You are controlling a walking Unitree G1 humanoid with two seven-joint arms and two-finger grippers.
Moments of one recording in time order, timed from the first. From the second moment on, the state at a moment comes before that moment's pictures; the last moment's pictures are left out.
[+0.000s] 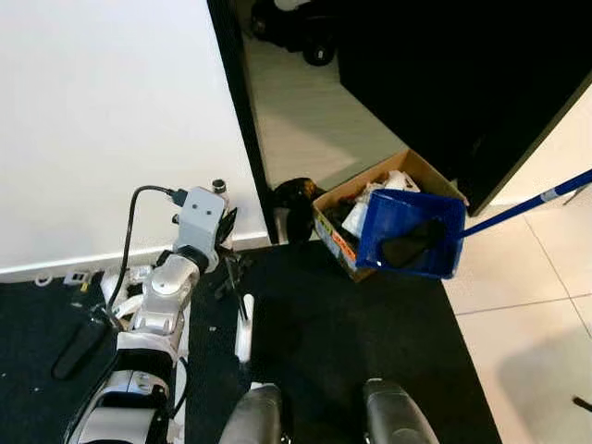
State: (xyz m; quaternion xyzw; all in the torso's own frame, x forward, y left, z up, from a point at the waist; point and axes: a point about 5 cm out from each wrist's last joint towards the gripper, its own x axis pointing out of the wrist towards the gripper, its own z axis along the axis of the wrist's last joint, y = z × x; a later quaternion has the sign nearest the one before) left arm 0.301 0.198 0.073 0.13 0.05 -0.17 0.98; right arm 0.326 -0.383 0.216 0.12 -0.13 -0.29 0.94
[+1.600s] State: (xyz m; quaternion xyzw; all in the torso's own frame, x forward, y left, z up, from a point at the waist) left arm 0.303 0.204 0.072 0.11 0.05 -0.10 0.99; right arm 0.353 -0.361 0.239 0.06 -0.12 -0.26 0.96
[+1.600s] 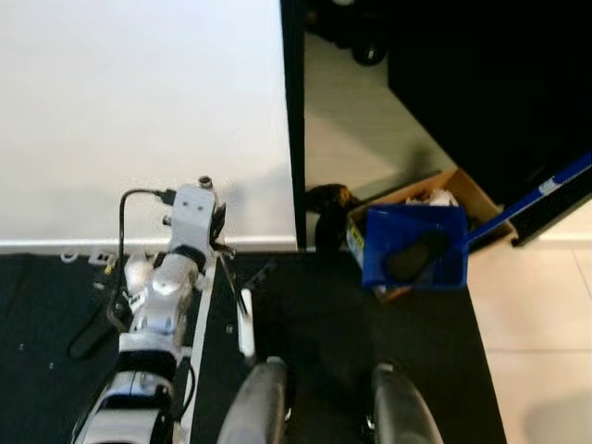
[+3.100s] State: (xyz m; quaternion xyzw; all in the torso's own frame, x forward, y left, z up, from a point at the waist) left arm 0.287 0.219 0.093 0.10 0.01 -0.08 0.99; right arm 0.396 -0.288 0.302 0.00 -0.16 -0.28 0.94
